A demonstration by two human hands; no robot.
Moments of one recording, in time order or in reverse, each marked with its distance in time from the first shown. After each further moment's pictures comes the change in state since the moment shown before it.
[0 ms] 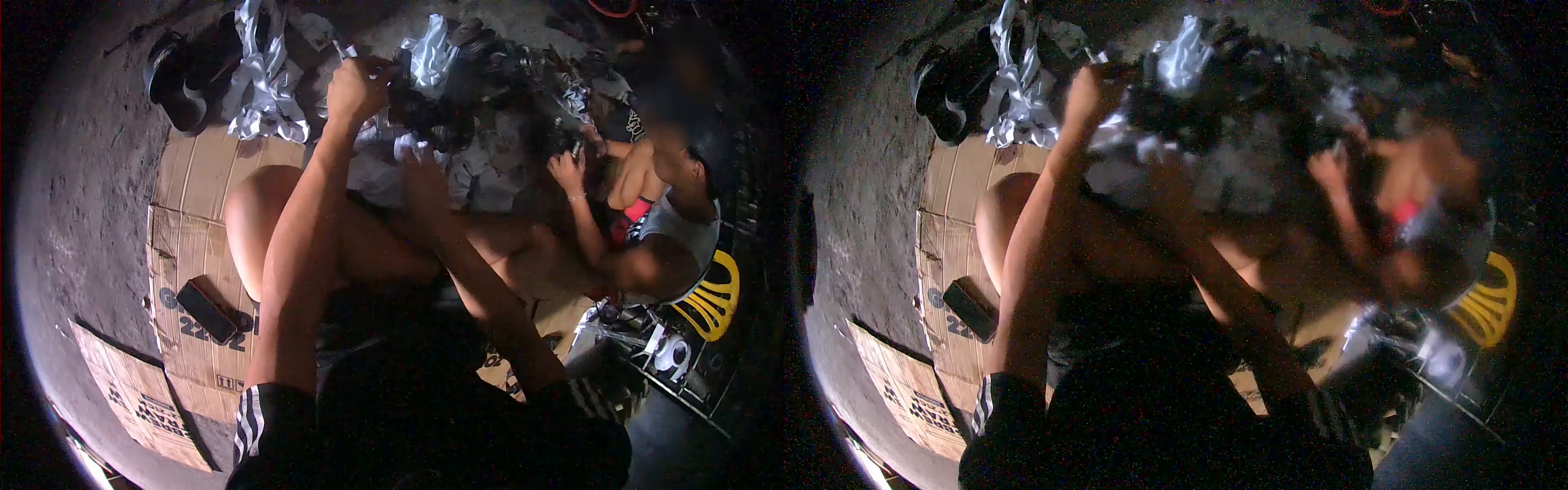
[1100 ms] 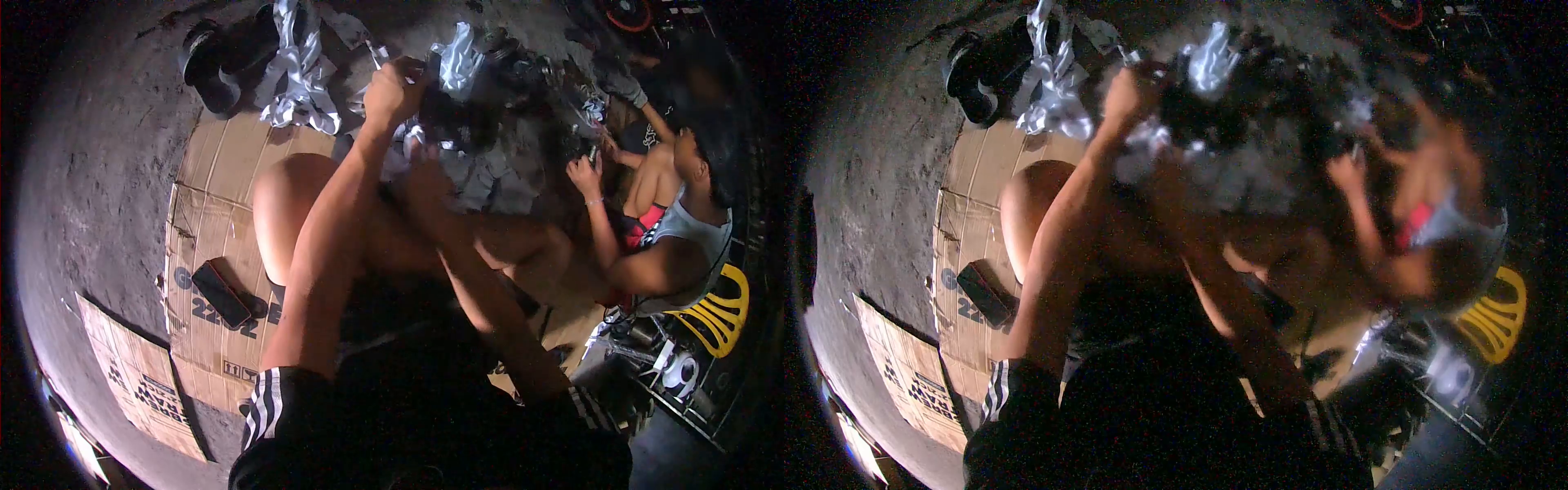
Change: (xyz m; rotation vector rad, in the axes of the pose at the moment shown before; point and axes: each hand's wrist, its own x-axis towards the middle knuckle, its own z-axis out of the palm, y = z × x) left_hand -0.015 0.011 0.000 -0.049 -0.003 -0.049; right_hand 0.032 -0.111 -0.094 0.119 -0.342 0.173
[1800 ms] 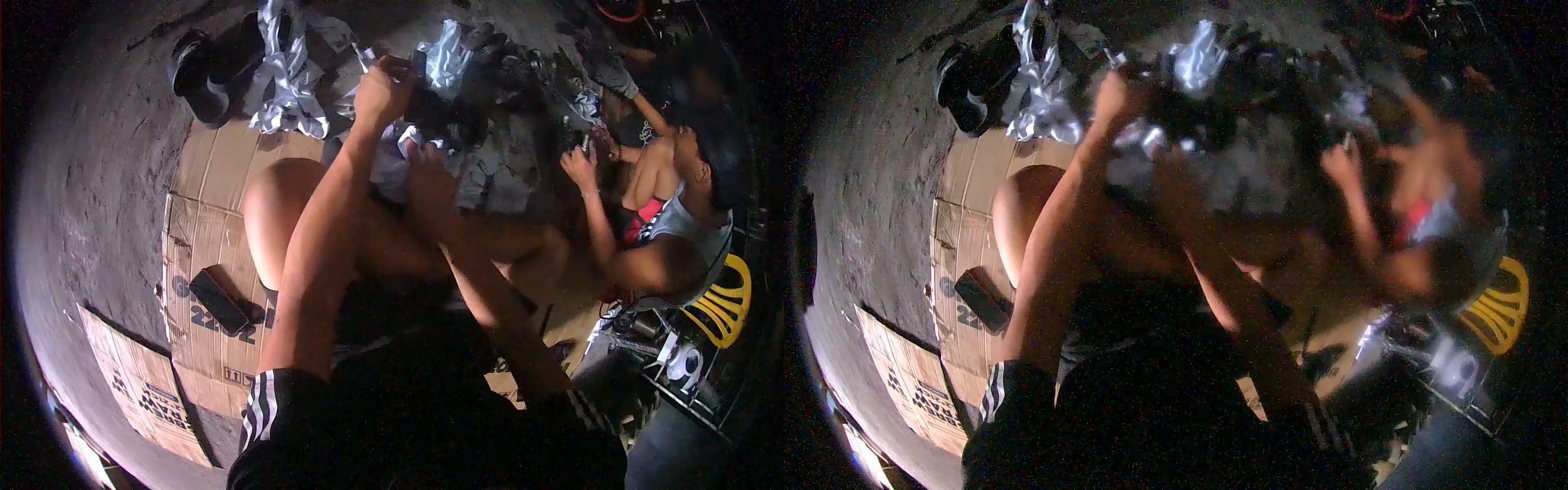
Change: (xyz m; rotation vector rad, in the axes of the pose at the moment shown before) left_hand 0.003 -0.002 0.007 -0.036 -0.026 -0.005; right_hand 0.003 0.027 -0.002 -0.224 -0.082 0.063
